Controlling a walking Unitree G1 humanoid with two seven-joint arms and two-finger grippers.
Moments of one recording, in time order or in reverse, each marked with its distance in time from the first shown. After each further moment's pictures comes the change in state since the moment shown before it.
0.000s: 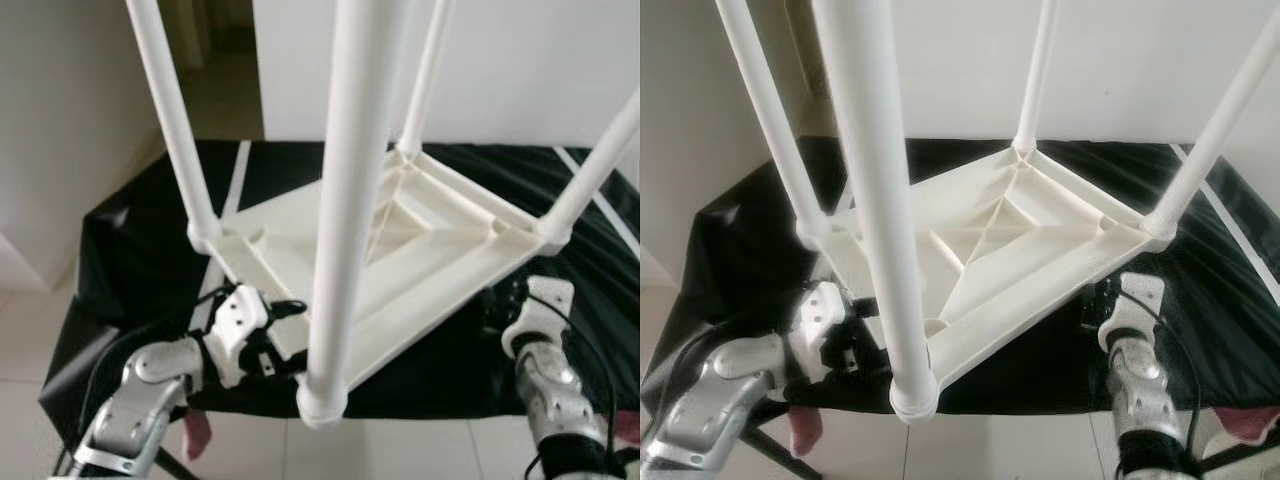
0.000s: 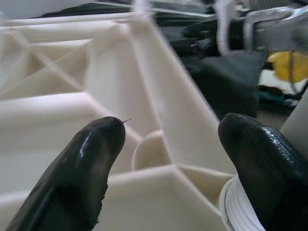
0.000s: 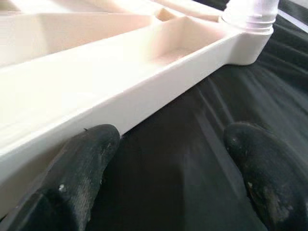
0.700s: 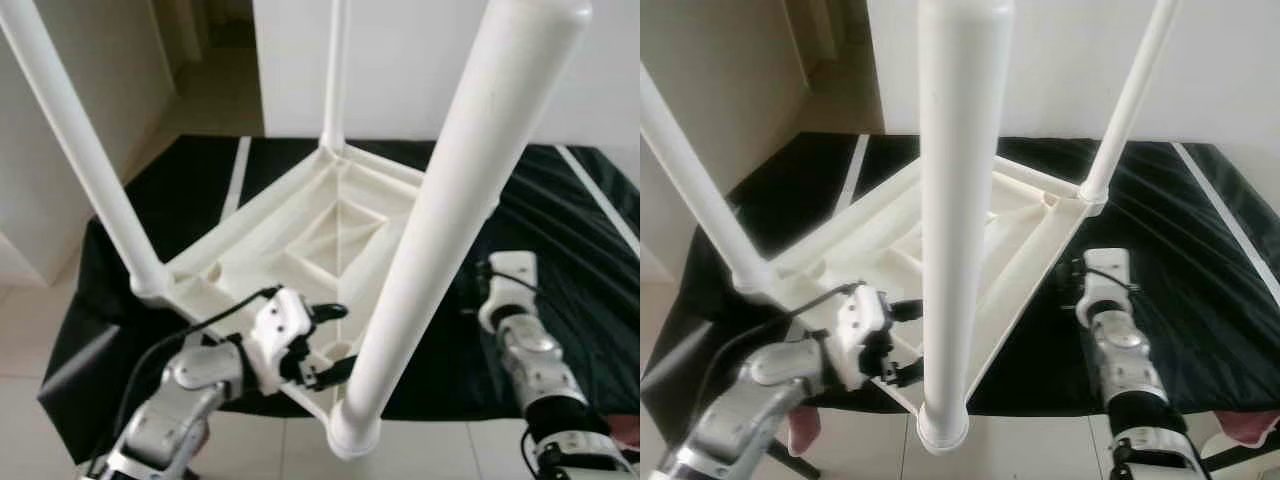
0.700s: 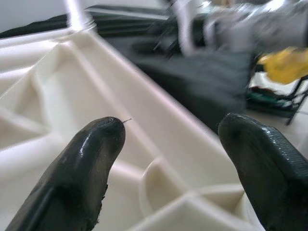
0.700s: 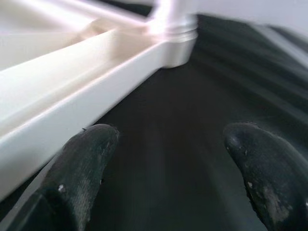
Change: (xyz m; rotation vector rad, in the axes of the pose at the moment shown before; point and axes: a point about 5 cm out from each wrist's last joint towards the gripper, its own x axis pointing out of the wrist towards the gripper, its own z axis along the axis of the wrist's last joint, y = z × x) left arm 0.000 -0.005 0.006 0.038 0.011 0.018; right arm 0.016 -0.016 0.020 -0.023 -0.076 -0.092
